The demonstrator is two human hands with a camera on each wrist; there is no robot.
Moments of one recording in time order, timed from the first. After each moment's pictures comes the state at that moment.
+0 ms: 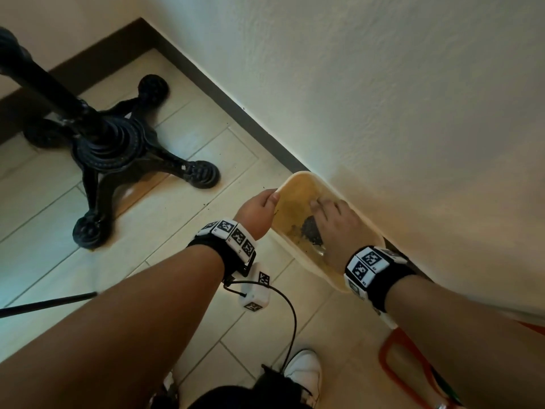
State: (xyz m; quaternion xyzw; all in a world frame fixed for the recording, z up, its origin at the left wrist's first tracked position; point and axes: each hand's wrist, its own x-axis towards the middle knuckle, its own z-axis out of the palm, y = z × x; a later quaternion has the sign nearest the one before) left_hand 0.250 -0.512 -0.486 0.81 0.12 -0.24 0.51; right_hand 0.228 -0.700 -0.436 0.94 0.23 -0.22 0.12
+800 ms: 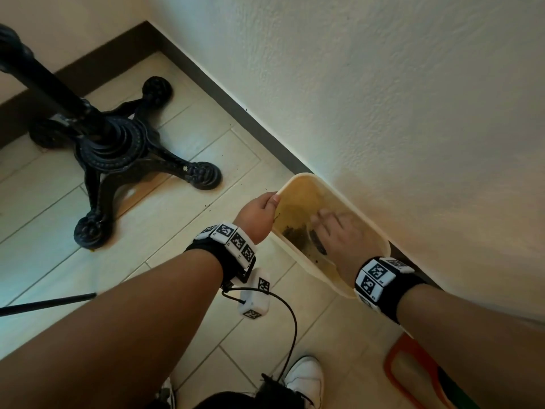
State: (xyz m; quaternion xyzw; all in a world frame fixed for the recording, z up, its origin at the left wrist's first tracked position) left_hand 0.244 -0.514 -0.483 0.81 0.14 -0.24 0.52; right_hand 0.217 -0.715 -0.443 0.93 0.27 -0.24 0.10
